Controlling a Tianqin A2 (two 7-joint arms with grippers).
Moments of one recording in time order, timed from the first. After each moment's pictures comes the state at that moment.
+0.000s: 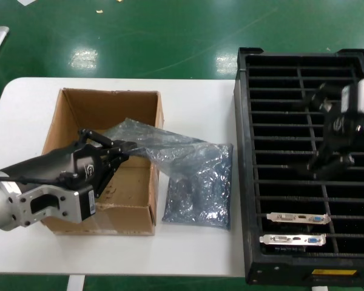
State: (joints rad) left arm -0.36 -0.82 1.77 -1.82 -1.23 0.66 0.12; right arm 1.17 0.68 -2.19 1.33 1.31 -1.26 0.24
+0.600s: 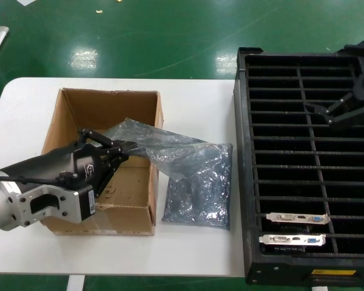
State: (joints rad) left arm -0.36 -0.82 1.77 -1.82 -1.23 0.66 0.12; right arm 1.00 0.68 -1.90 1.20 1.49 -0.95 0.24
